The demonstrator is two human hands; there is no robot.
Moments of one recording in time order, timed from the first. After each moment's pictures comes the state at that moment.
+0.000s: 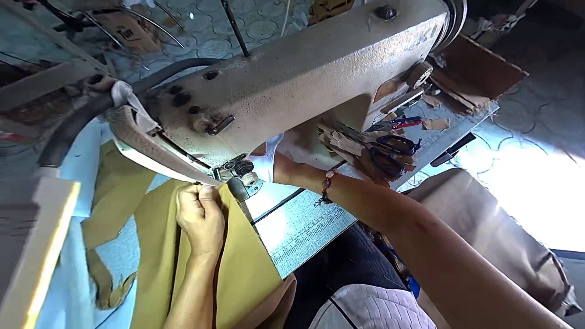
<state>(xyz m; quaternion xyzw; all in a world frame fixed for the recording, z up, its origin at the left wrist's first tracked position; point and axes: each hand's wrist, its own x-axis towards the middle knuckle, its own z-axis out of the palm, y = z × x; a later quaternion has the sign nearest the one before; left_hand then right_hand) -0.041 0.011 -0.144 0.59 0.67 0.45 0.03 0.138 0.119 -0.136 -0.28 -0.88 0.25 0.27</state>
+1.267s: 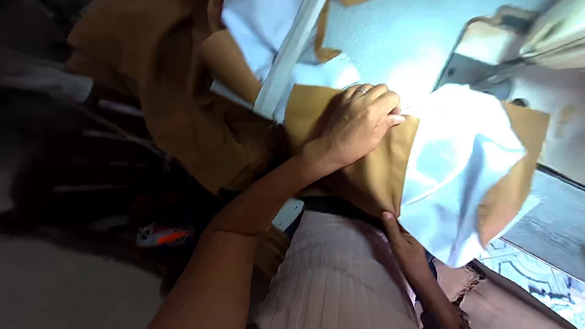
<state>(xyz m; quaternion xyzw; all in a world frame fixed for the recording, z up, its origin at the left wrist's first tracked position) -0.030 -0.129 -0.110 0.59 0.73 0.34 0.04 0.215 -0.137 -0.170 -0.35 -0.65 0.65 0.19</state>
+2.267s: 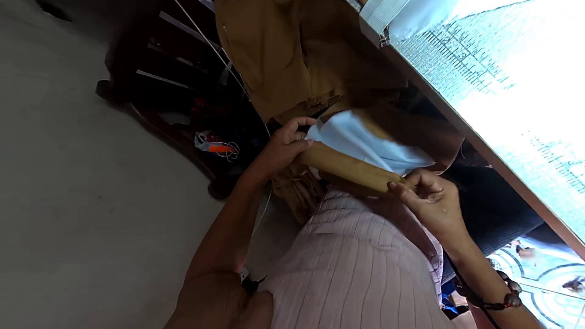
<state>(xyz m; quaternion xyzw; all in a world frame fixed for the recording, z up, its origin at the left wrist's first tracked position) -0.009 -0.394 -0.130 0.04 0.82 0.44 0.36 0.158 -0.134 -0.192 -0.13 -0.68 0.72 0.00</state>
